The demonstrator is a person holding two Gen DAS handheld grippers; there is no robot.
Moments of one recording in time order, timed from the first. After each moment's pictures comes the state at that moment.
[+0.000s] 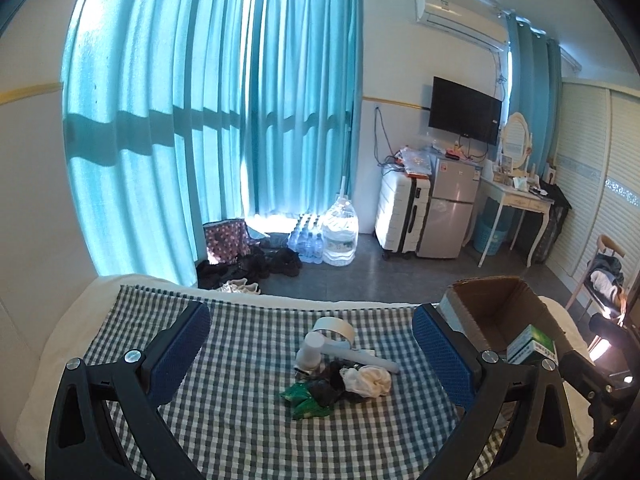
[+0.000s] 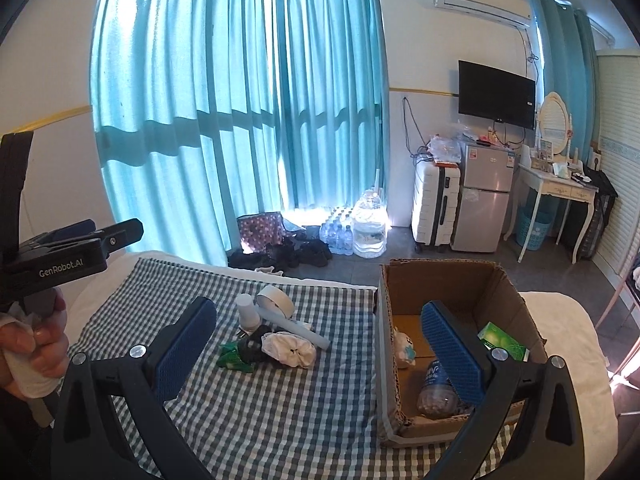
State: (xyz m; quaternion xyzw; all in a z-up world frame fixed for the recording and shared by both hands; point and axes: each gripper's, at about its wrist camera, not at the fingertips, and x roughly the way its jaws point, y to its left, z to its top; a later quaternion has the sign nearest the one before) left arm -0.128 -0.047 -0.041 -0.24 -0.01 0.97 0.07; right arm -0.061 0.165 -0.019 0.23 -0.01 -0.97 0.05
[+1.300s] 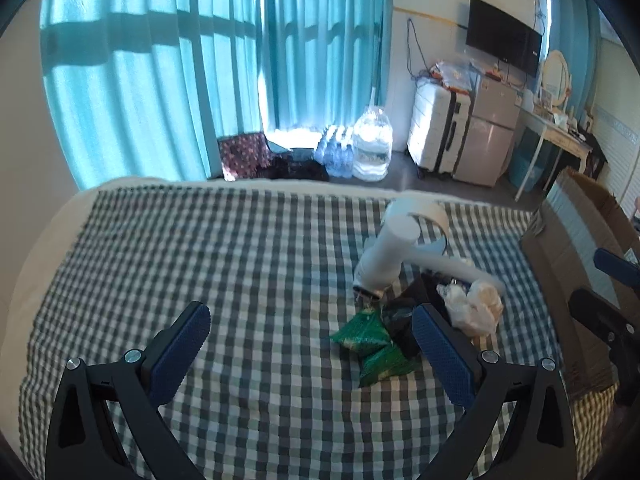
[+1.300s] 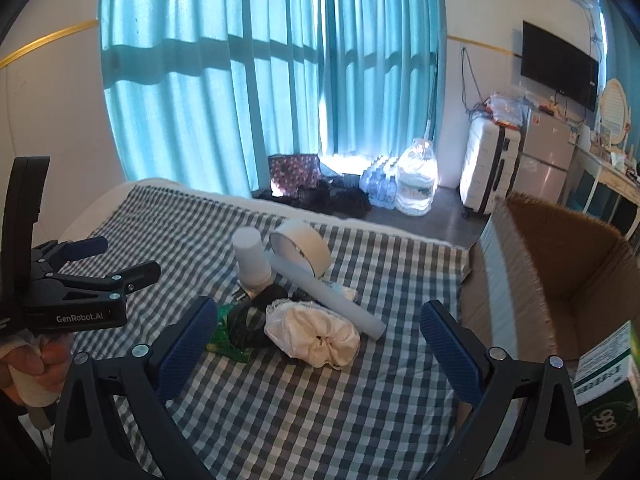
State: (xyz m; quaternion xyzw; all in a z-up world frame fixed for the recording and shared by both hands) left arm -0.226 -0.078 -0.227 -0.39 0.01 0.92 0.04; right arm -0.196 0.118 -0.167 0.32 0.03 -0.94 0.13
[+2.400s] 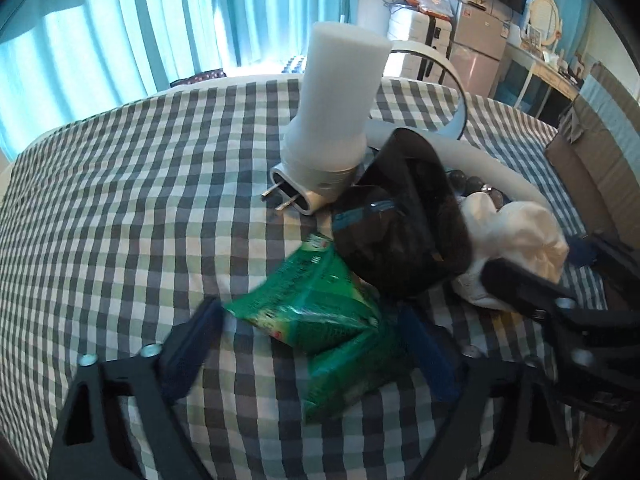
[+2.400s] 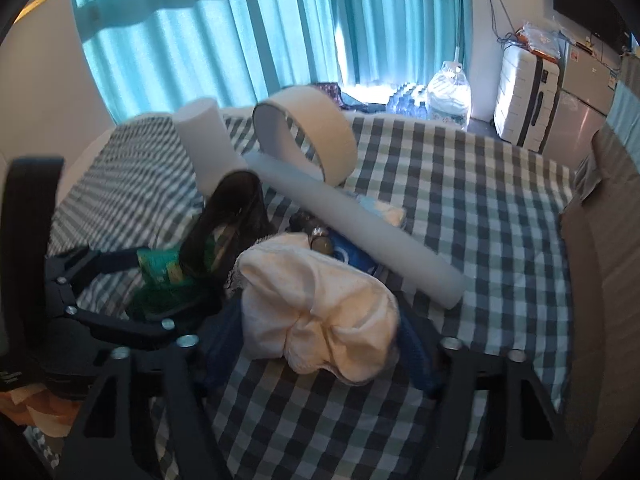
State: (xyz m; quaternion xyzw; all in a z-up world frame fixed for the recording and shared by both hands) left arm -0.272 -0.027 -0.331 -0.48 0.05 0.87 0.09; right arm -0.264 0.101 -0.282 0.43 0.01 -0.89 0.16
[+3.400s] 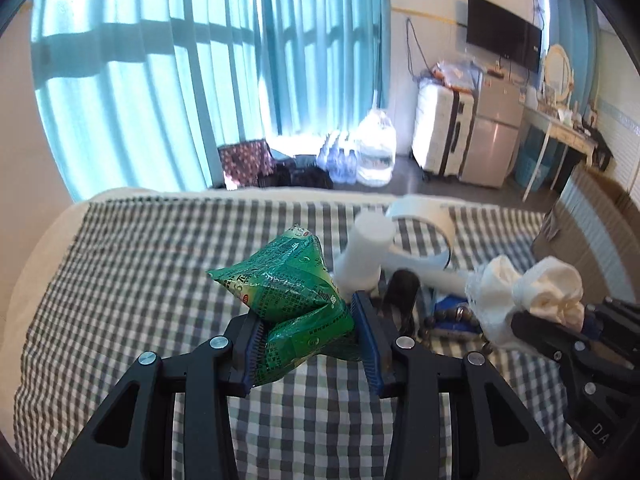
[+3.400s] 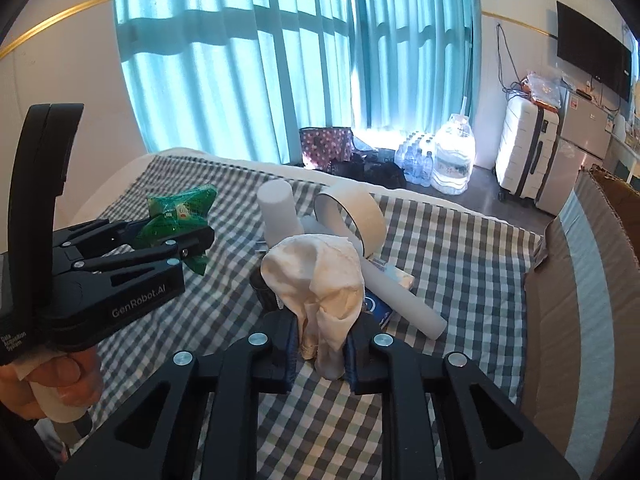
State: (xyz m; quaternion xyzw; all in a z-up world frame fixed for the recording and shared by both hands) left arm -0.231 -0.072 -0.208 -0.35 0.03 0.93 0.02; right arm -0.220 0.088 -0.200 0.36 0.02 -0.92 0.18
